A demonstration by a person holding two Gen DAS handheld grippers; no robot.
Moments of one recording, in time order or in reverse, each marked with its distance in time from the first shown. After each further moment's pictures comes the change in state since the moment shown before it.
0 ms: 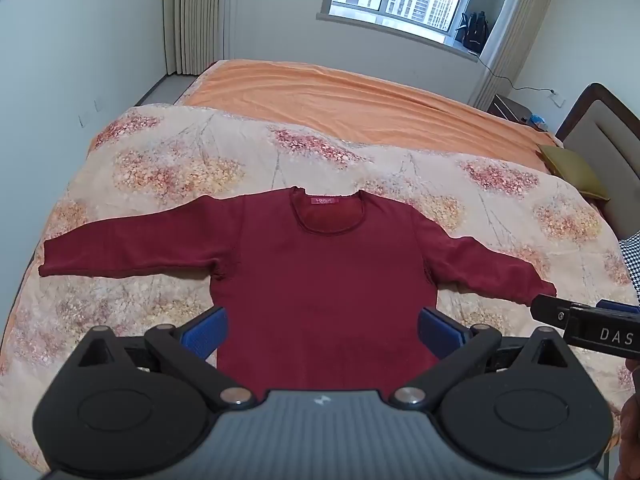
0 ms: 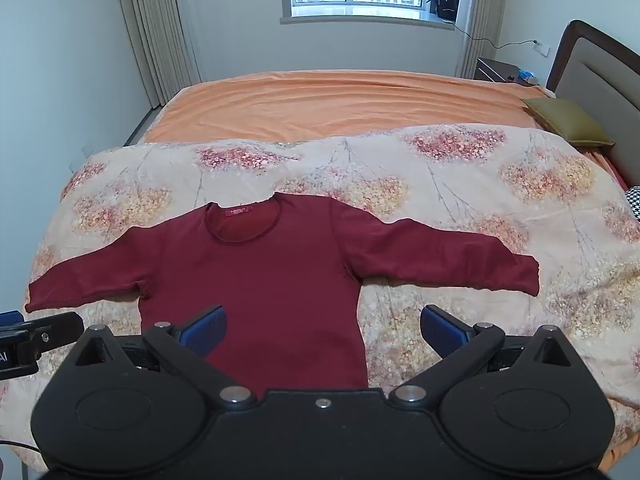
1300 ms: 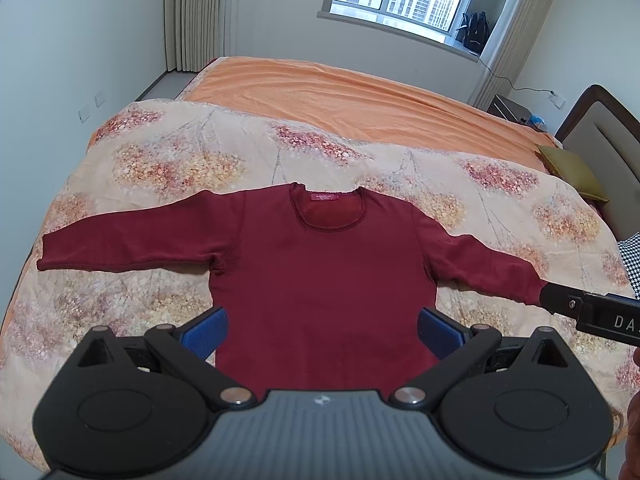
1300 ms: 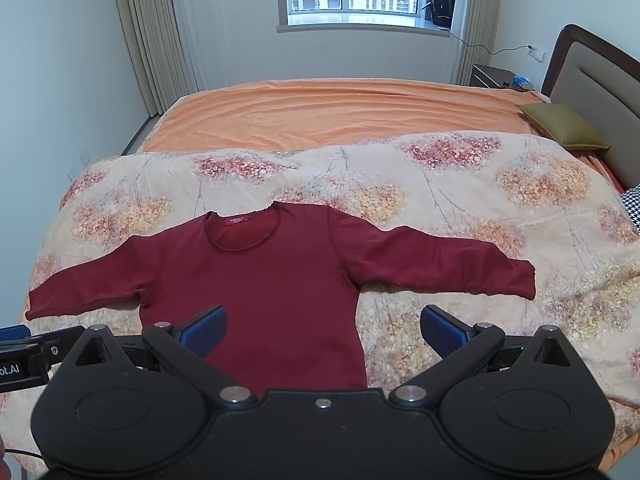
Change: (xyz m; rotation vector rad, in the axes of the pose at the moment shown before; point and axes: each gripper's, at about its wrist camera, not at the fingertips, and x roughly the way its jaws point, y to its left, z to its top) left arm 0.005 0.004 0.000 -0.008 0.011 0.001; right arm -0.011 0.005 0.001 0.004 -0.032 -0.014
